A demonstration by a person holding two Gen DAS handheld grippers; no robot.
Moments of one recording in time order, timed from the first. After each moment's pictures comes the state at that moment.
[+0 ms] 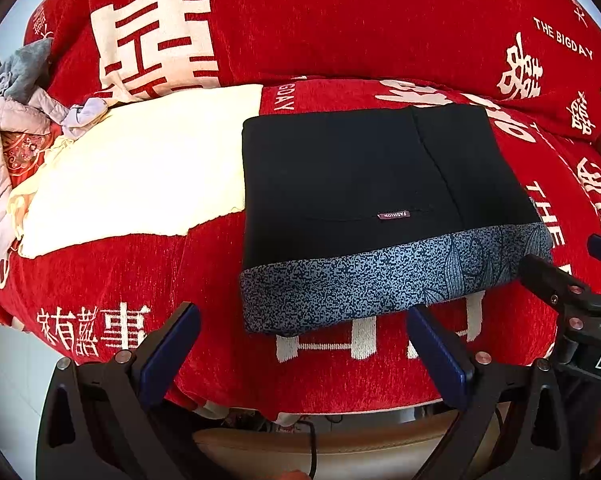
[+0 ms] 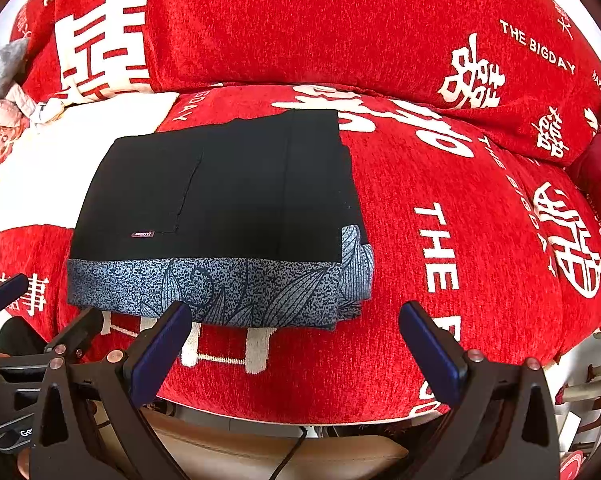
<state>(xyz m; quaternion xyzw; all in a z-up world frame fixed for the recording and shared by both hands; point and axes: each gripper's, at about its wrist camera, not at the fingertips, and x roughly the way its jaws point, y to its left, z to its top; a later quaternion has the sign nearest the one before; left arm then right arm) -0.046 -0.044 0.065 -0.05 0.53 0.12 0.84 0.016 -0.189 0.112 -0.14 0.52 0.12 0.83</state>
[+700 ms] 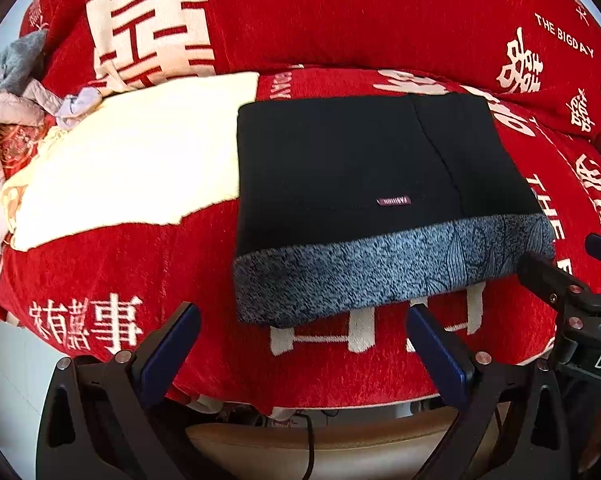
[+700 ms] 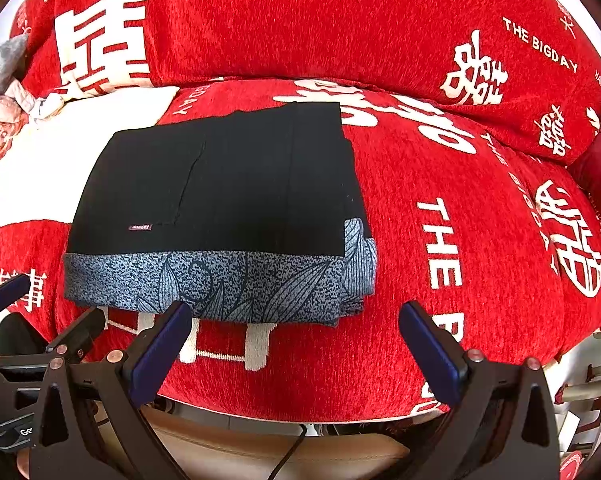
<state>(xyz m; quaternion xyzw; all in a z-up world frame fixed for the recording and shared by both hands) -0.045 -0.037 0.052 -0.06 0.54 0.11 0.83 0.015 -0.190 0.102 -0.15 0.53 0.12 0.82</state>
